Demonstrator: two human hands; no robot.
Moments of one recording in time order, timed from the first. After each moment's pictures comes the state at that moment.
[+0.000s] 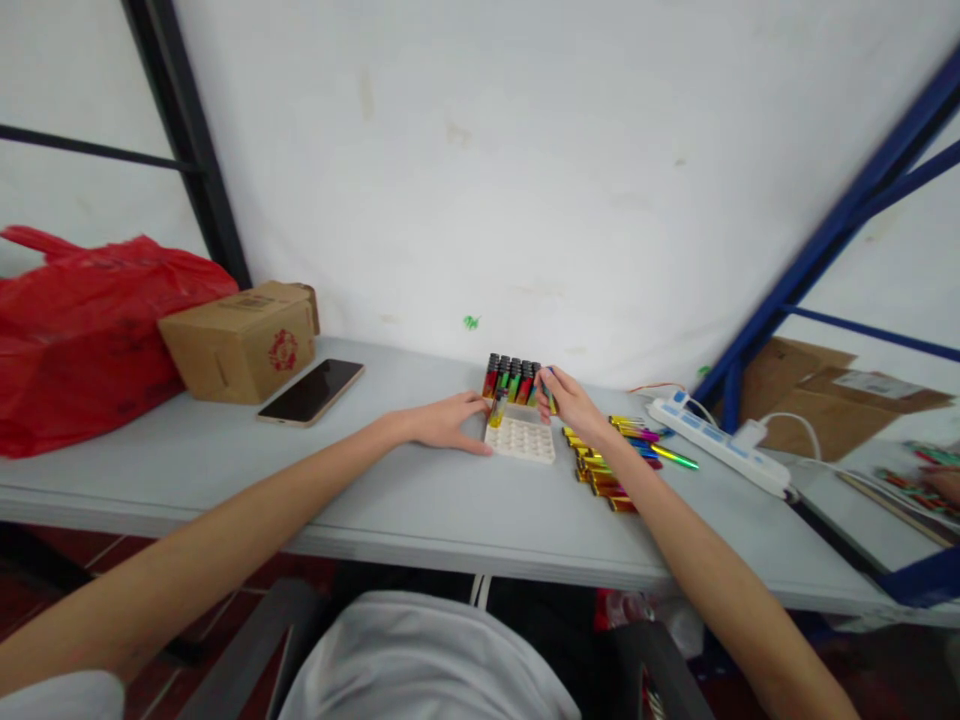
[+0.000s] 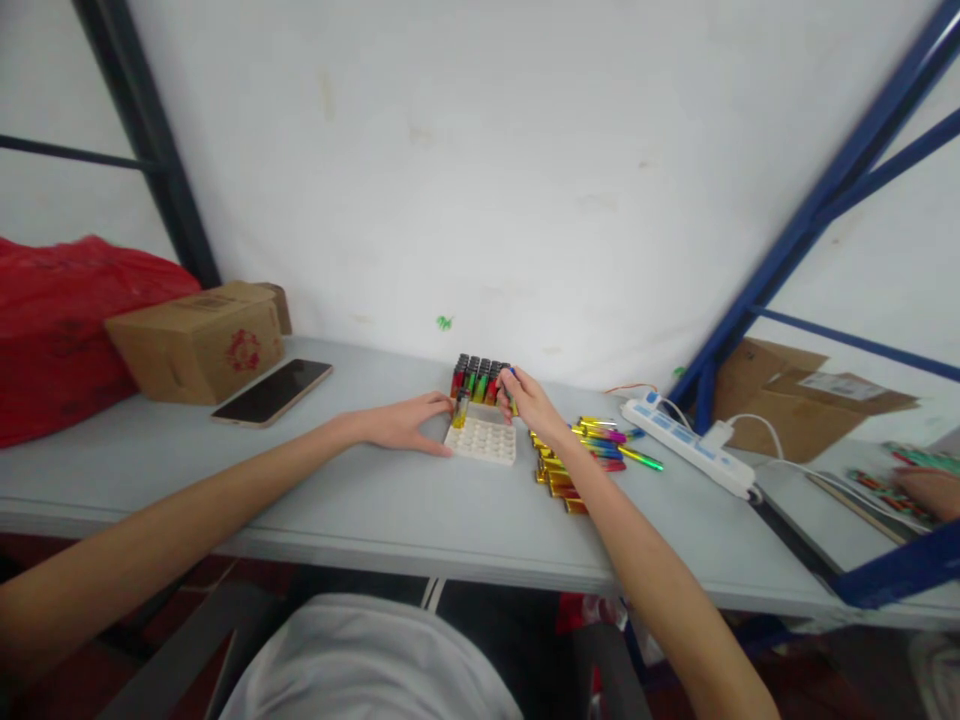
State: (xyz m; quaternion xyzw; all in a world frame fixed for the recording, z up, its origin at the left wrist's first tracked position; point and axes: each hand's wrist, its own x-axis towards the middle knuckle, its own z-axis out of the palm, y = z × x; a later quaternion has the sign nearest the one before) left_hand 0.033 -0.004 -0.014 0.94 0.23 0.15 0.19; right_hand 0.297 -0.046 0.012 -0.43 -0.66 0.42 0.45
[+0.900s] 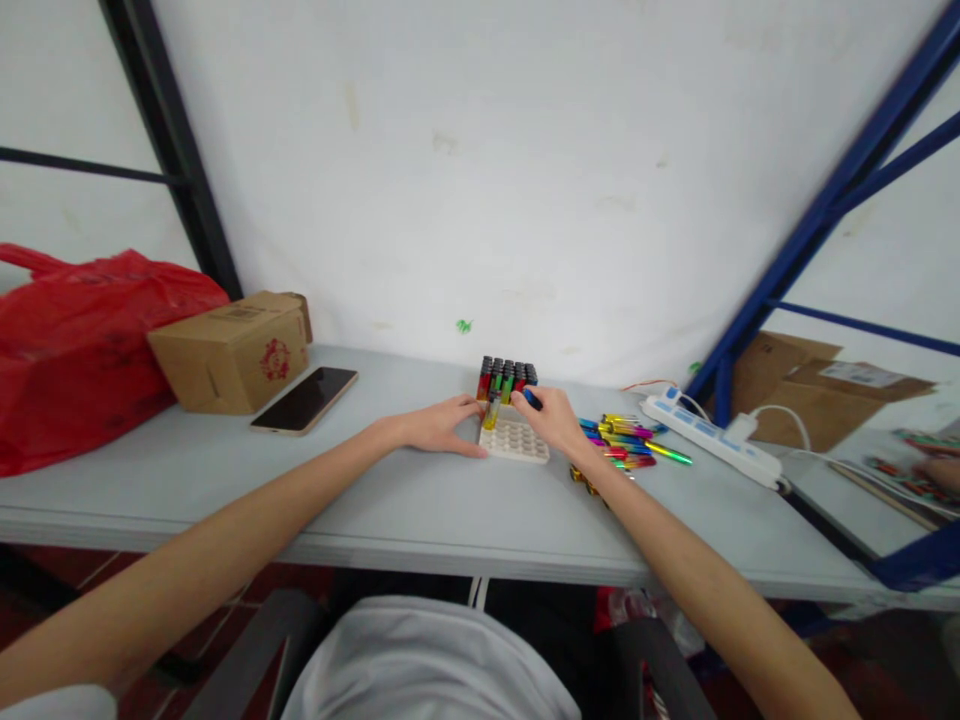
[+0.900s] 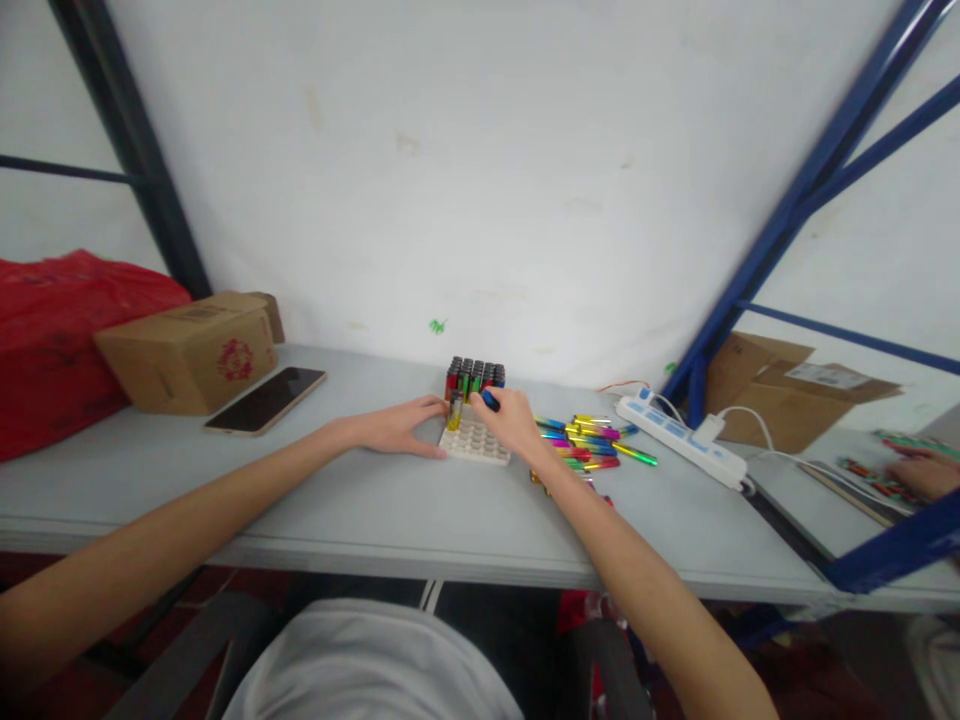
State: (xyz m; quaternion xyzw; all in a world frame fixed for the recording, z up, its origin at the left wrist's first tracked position) left_hand 0.034 -0.006 -0.011 0.94 0.25 0.13 0.18; right_hand 0.272 -0.059 0.007 -0.54 -0.75 0.05 0.38
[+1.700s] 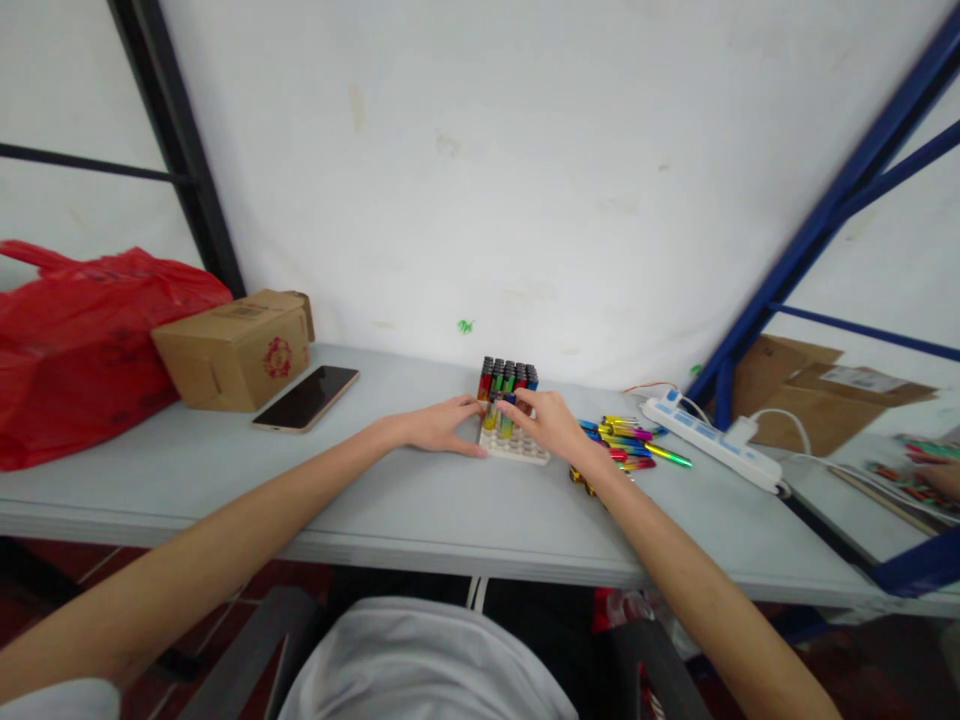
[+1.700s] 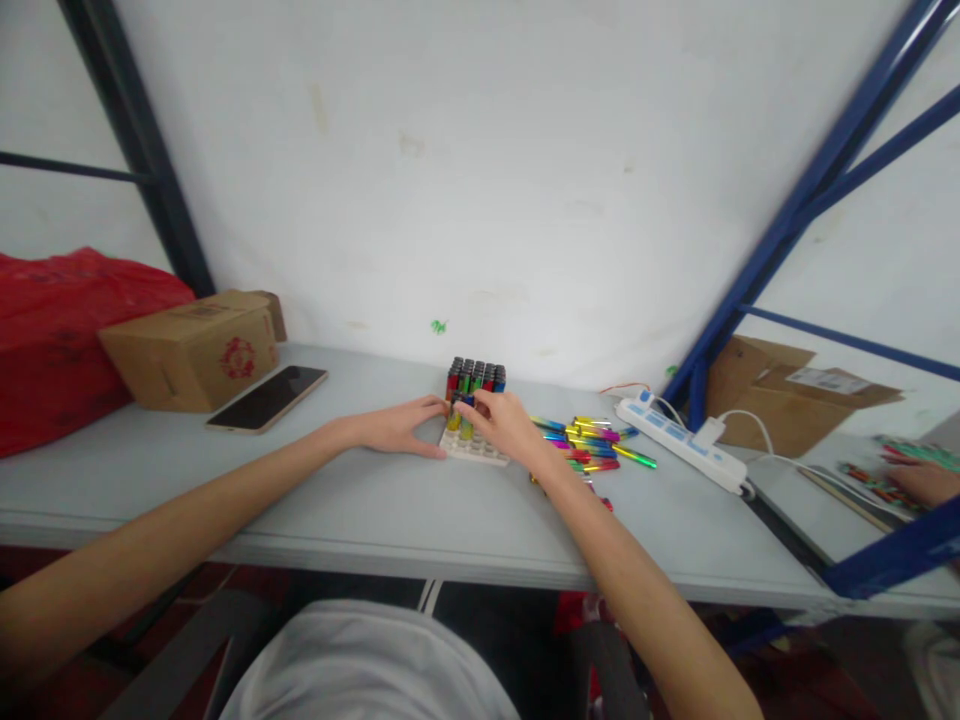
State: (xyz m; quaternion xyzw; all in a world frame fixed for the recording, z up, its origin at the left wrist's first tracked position) left_hand 0.033 -0.004 -0.012 0.95 0.24 0.13 0.18; right_hand 0.270 -0.072 0.020 -0.47 -0.84 0.03 0.28
